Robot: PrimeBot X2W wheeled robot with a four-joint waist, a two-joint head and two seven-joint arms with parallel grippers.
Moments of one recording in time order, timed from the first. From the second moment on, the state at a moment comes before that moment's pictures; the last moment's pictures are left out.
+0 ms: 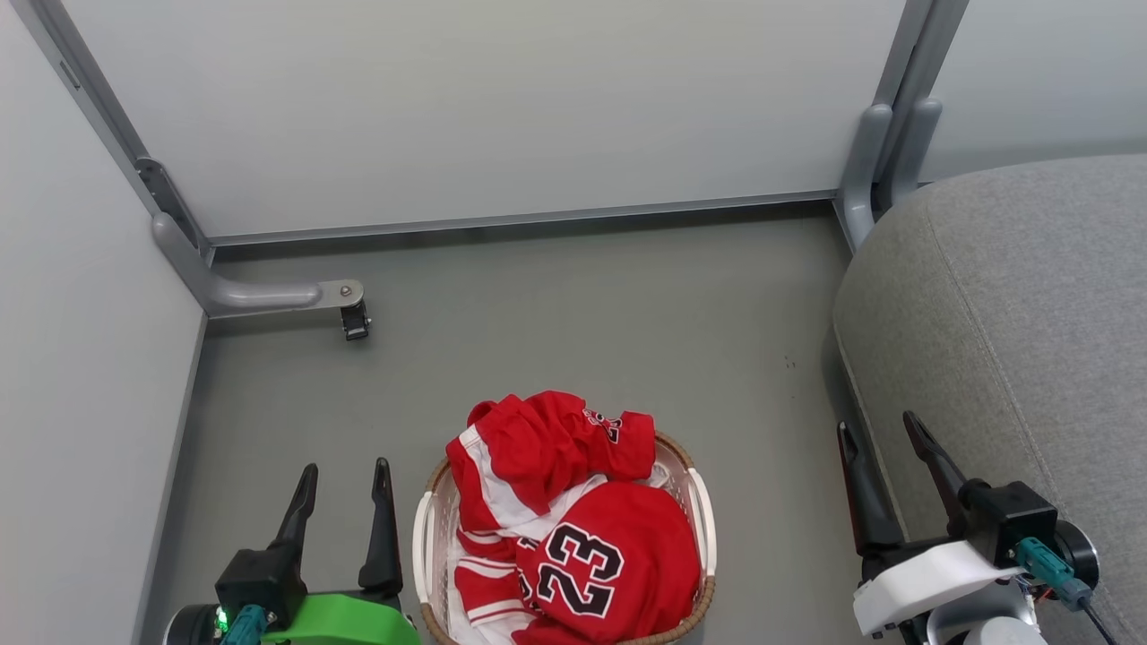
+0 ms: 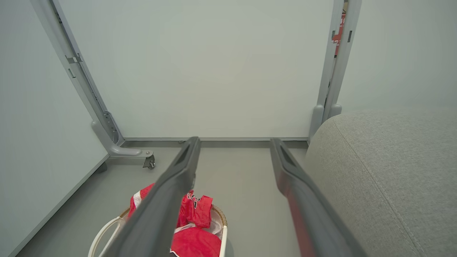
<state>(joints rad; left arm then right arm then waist) 0.03 0.05 -0.15 0.19 -0.24 -0.03 -0.24 -0.01 -0.05 0.05 0.14 0.16 0.13 -0.24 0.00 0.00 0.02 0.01</state>
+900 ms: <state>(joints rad) 0.03 0.05 -0.16 0.24 -0.19 -0.02 -0.26 -0.01 -0.05 0.06 0.15 0.09 0.13 -0.26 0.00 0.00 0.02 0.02</state>
